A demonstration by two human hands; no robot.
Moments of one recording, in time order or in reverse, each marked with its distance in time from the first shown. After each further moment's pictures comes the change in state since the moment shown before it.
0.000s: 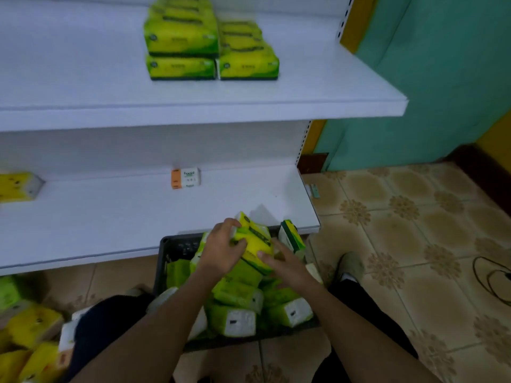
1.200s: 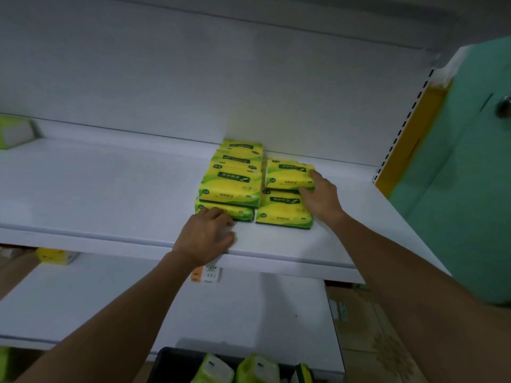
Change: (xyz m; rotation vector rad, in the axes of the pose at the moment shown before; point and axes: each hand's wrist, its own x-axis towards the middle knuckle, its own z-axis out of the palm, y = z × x) left_hand 0.175 0.094 -0.184 0.610 0.336 0.339; right_hand 0.134 -0.372 -0.122 -0.534 0.449 -0.640
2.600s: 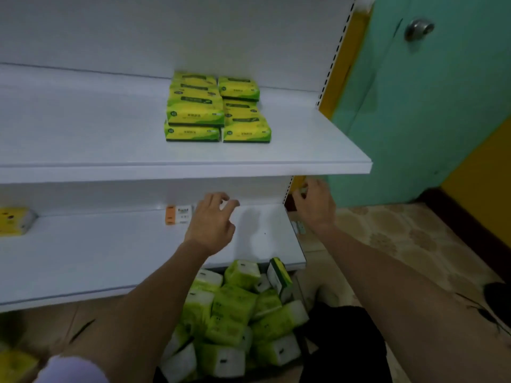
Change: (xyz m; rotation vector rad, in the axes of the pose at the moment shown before) left_hand -0.133 0.065 0.040 -0.094 -0.102 0.197; right_hand -0.228 0.067 0.014 -0.211 0.271 0.182
